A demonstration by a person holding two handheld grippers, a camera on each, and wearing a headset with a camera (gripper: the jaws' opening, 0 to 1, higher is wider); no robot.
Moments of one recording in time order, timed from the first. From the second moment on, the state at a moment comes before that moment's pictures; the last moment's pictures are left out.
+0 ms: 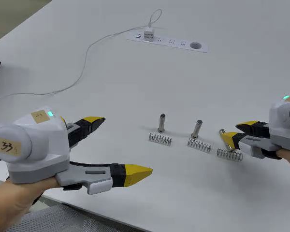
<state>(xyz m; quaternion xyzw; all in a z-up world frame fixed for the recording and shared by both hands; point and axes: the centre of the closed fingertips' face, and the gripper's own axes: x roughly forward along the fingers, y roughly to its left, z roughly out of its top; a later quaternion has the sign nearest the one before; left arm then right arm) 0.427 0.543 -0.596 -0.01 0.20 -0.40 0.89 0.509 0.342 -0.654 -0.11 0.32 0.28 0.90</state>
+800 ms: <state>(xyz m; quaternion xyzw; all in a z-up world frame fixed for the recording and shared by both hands) 0.430 0.548 -0.596 -0.01 0.20 -0.40 0.90 0.519 0.345 -0.681 -0.10 0.36 0.26 0.89</state>
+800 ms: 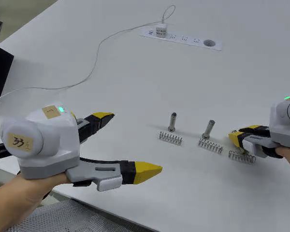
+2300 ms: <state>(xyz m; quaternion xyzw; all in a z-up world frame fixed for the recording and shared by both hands) 0.428 0.544 -0.596 -0.01 0.20 -0.40 0.89 0.518 0.343 -0.659 -0.09 0.35 0.26 0.90</state>
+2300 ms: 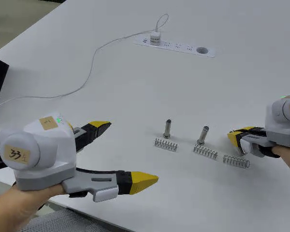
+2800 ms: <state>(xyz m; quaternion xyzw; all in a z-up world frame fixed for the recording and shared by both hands) 0.427 0.545 -0.598 0.00 0.20 -0.40 0.89 0.515 0.339 -0.646 -0.08 0.32 0.26 0.91</state>
